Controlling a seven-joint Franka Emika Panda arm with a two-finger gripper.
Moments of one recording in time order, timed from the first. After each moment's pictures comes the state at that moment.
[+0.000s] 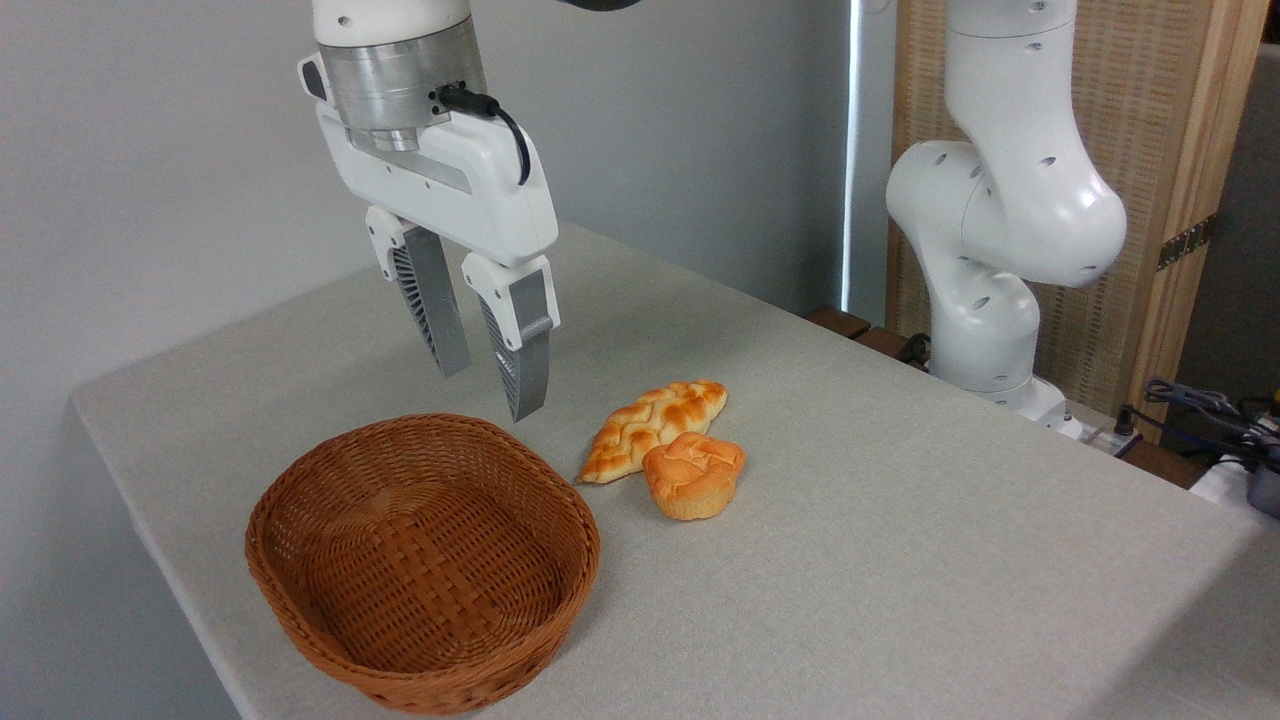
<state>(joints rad) -0.07 0.07 0.01 -1.55 -0.02 1.62 0.66</state>
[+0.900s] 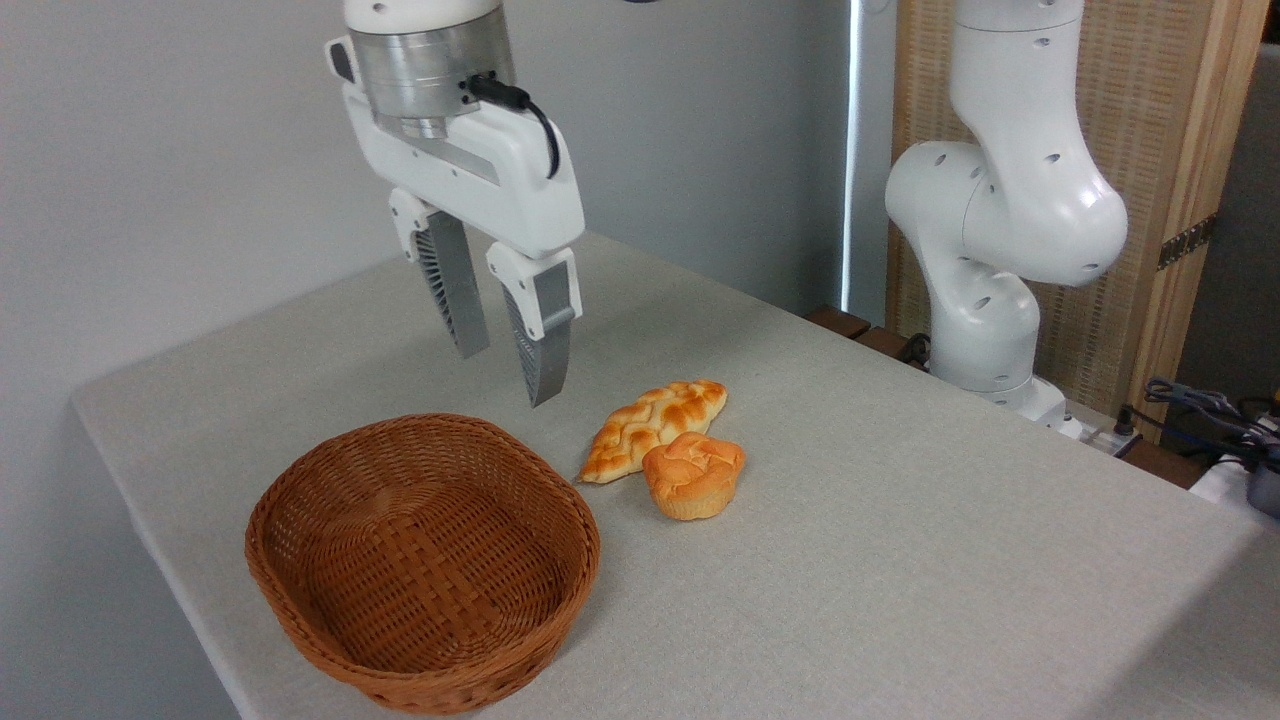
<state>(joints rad) -0.04 0.01 0.01 -1.61 -0.08 1.62 0.72</state>
